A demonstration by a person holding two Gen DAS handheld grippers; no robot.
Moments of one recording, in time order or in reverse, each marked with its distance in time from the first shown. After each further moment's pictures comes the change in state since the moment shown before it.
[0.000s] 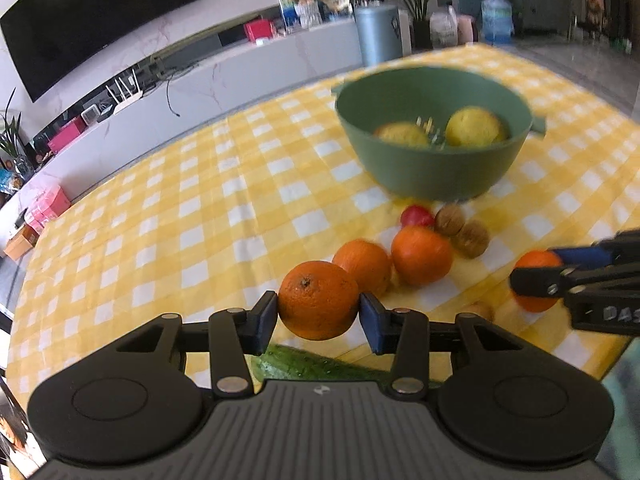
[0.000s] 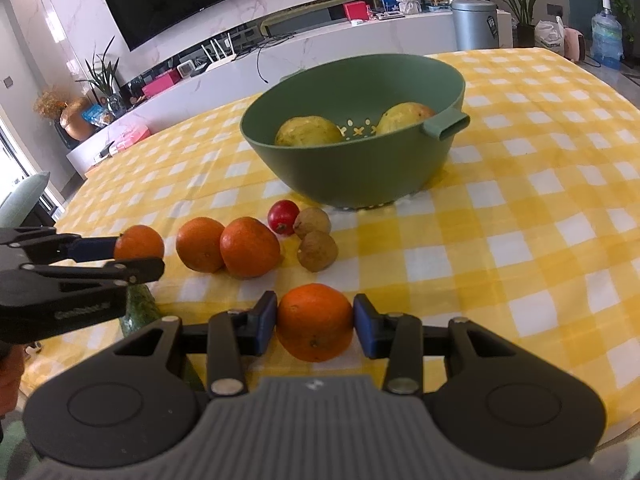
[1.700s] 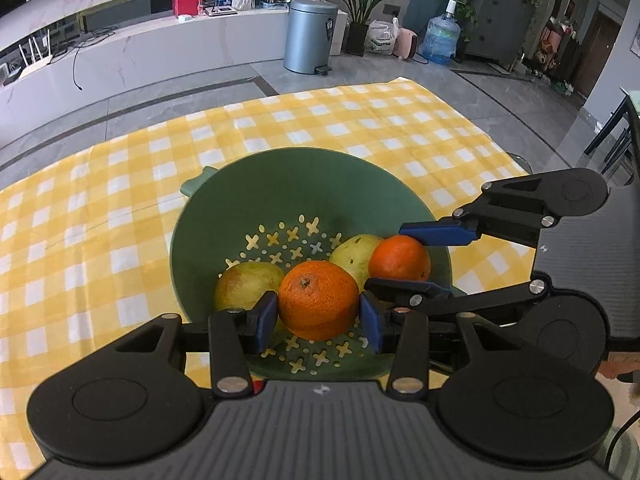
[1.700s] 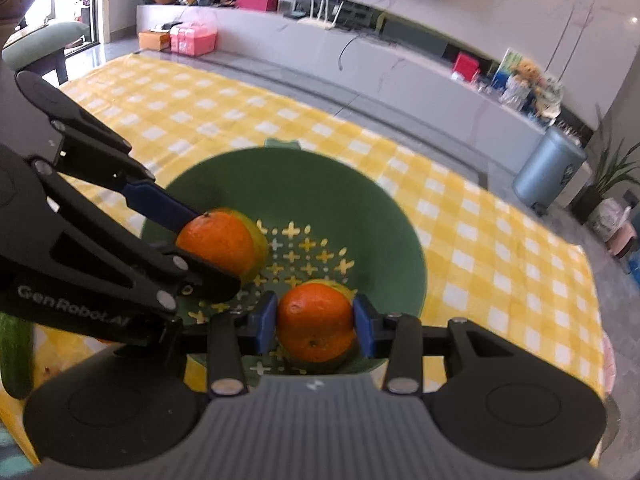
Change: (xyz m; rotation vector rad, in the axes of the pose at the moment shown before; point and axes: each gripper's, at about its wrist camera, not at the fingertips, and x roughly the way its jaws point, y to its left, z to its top) left arm 0.074 -0.040 0.131 -0.111 0.076 -0.342; right arm 0.056 -0.027 0.154 -0.647 0.082 -0.047
